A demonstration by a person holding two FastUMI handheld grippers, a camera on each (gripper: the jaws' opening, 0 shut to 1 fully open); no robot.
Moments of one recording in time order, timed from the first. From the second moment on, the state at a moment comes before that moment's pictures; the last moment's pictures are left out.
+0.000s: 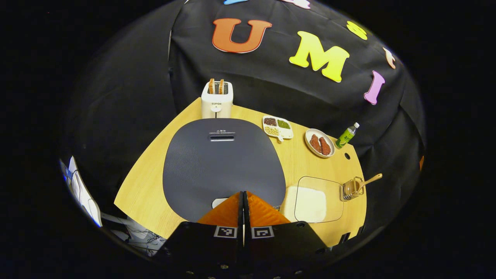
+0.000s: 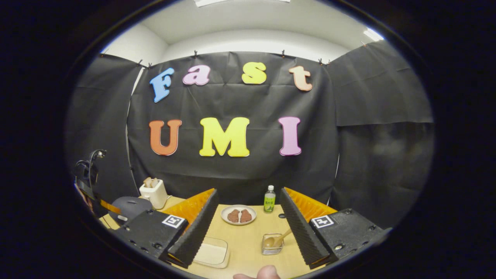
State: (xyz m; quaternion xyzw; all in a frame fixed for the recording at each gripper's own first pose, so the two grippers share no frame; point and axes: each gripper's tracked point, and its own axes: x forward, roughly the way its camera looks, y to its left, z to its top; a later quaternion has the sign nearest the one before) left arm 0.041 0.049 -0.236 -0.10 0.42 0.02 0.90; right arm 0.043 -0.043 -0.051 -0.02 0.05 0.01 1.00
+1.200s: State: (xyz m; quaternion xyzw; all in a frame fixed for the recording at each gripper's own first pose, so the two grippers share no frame) left arm 0.070 0.068 -0.170 -0.11 0.31 0.03 0.94; right arm 0.030 -0.069 -0.062 0.00 0.07 -0.02 1.00
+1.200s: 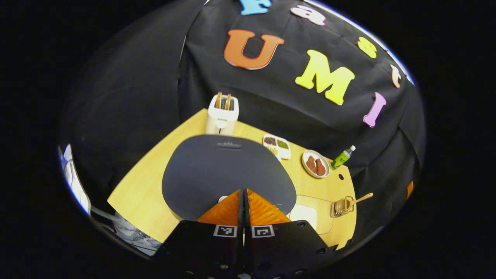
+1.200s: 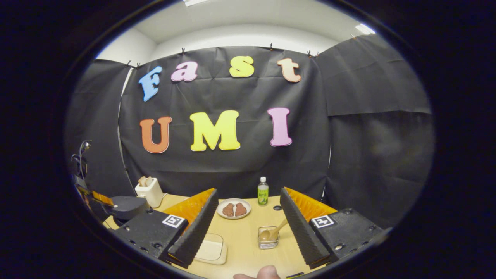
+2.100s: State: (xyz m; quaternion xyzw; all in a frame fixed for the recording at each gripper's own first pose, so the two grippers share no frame) left arm 0.090 0.064 -0.044 -0.07 0.10 0.03 0.99; right arm 0.001 -0.106 -0.063 -0.01 0.08 -0.05 1.00
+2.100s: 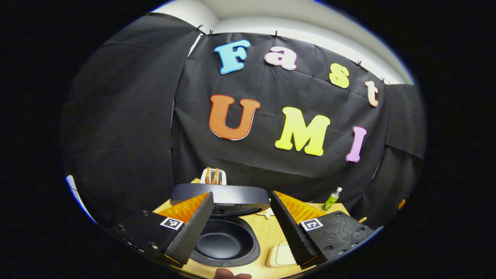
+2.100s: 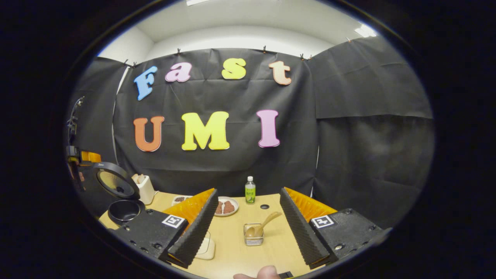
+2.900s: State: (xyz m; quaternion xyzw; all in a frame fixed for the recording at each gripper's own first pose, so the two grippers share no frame) left arm 0.033 -0.030 -0.039 0.02 0.04 0.00 1.00; right arm 0.045 -0.169 -0.166 0.02 0.16 -0.03 0.99
